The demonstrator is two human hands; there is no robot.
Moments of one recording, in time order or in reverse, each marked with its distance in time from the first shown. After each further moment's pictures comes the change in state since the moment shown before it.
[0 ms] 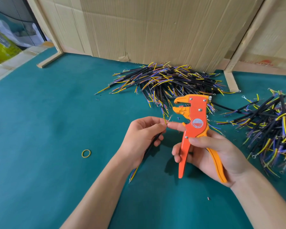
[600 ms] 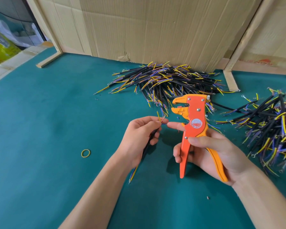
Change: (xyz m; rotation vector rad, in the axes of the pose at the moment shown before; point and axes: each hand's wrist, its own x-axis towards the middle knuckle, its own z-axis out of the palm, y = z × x) left_hand 0.002 -0.001 -0.001 -0.032 0.030 -0.007; right_hand 0.000 -0.001 -0.006 -0.033 -0.012 0.020
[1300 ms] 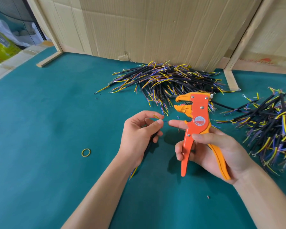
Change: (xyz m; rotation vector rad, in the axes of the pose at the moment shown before) left_hand -0.002 -0.005 -0.001 0.004 0.097 0.186; right_hand -0.001 -0.004 0.000 0.040 0.012 0.001
